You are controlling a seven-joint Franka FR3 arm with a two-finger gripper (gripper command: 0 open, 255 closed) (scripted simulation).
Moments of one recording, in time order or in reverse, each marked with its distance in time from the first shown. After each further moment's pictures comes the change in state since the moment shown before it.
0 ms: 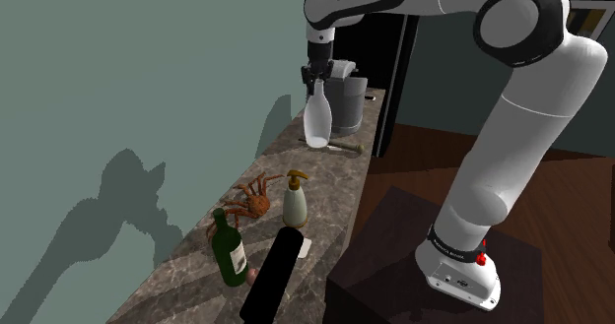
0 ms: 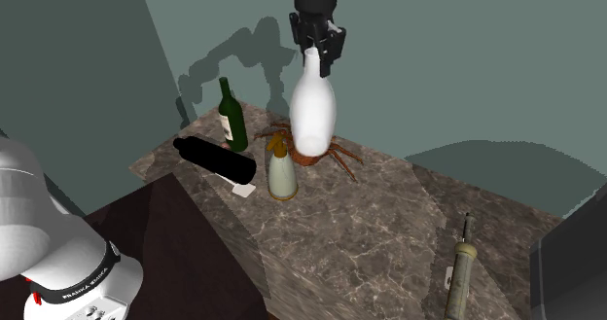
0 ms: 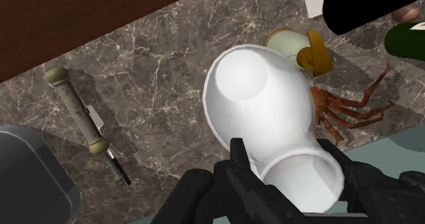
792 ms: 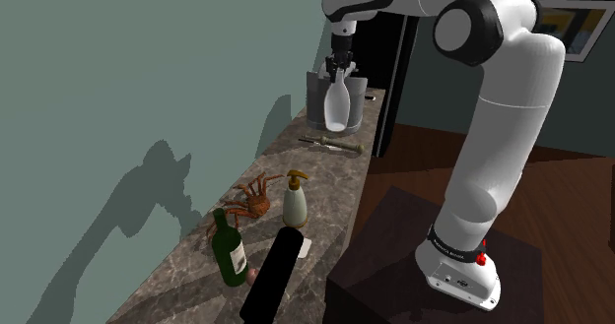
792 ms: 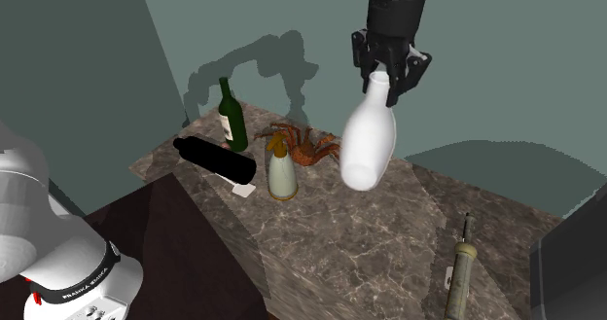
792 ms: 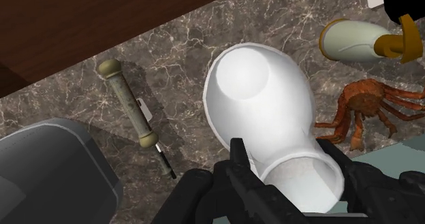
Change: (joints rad) arm -0.146 0.182 -0.133 0.223 0.060 -0.048 -0.285
